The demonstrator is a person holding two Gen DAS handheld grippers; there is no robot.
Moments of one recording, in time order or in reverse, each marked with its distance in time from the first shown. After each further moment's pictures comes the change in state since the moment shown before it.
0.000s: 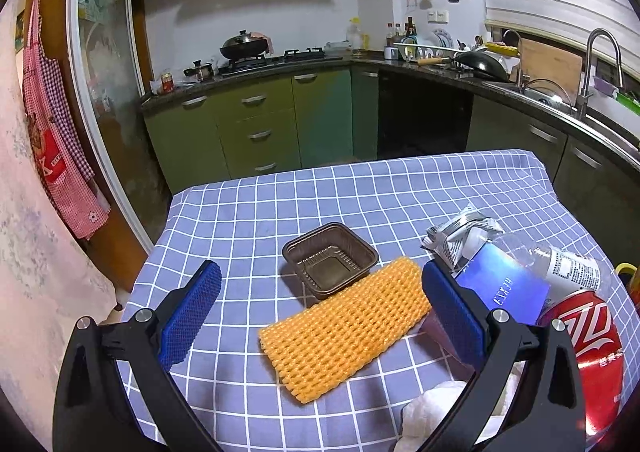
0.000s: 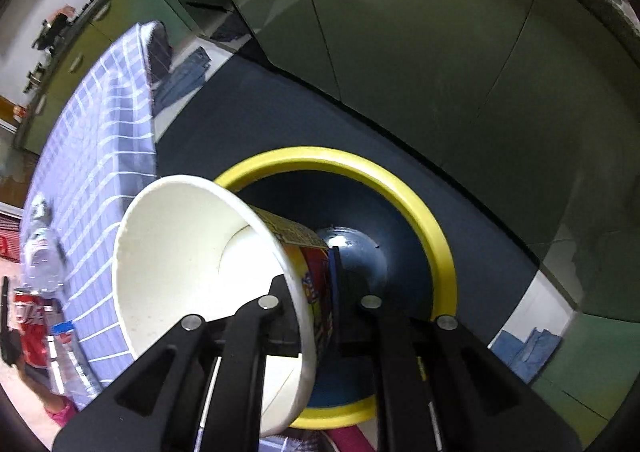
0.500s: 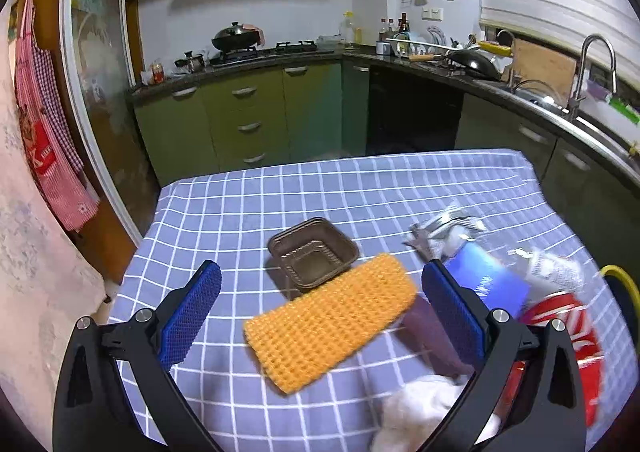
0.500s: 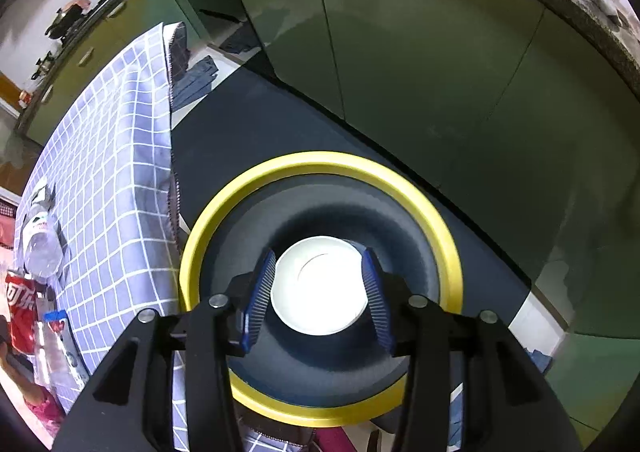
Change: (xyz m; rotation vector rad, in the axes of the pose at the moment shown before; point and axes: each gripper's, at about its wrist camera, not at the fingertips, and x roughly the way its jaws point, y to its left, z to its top) left arm -0.011 -0.002 0.006 -0.023 0.031 -0.059; right arm -0.021 0.012 -0.016 -0.063 -0.083 -0.008
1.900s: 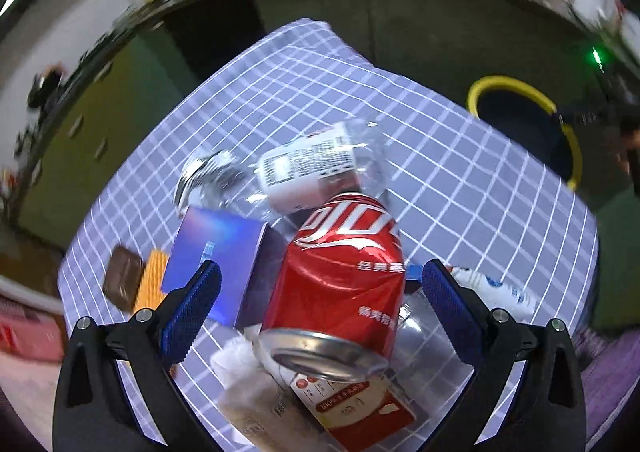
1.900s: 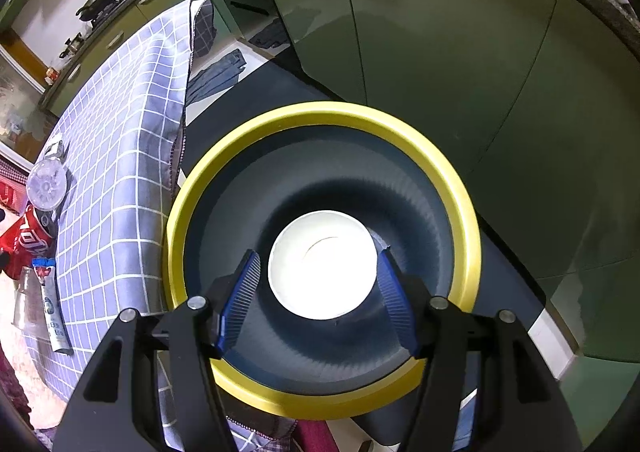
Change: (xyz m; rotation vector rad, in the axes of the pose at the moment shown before) left arm -0.016 -0.191 -0.010 0.678 0.354 -0.317; right arm 0.019 -0.009 -0.034 -0.076 -0.019 0.085
